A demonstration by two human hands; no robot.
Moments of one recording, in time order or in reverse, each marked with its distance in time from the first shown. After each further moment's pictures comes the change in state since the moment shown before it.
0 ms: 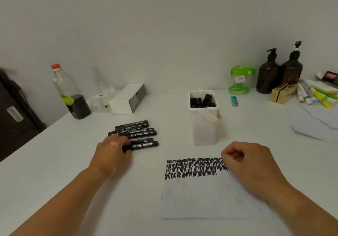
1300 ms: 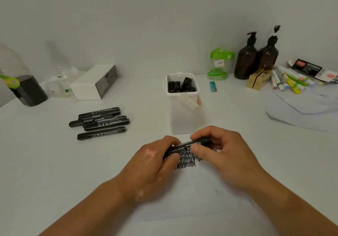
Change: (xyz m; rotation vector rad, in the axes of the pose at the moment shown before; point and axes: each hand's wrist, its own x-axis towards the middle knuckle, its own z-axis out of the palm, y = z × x) left_hand -0.043 0.145 0.008 -0.651 -0.224 0.523; right_hand -0.002 -0.014 0.000 0.495 -0.163 0.047
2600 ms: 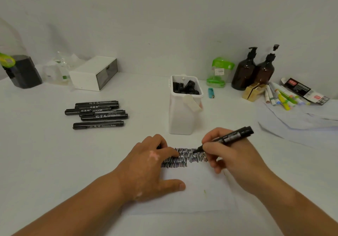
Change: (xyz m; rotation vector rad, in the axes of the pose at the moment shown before) left_hand -0.011 -0.004 0.002 0.284 -0.126 -0.058; right_hand 0.003 -0.015 -0.017 0.111 -0.041 0.210
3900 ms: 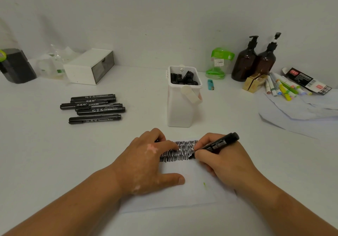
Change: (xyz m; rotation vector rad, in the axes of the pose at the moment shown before) left_hand 0.001 -0.001 0.002 -0.027 -0.035 -0.023; right_hand -0.005 0.029 0.011 -0.366 0.077 0.021
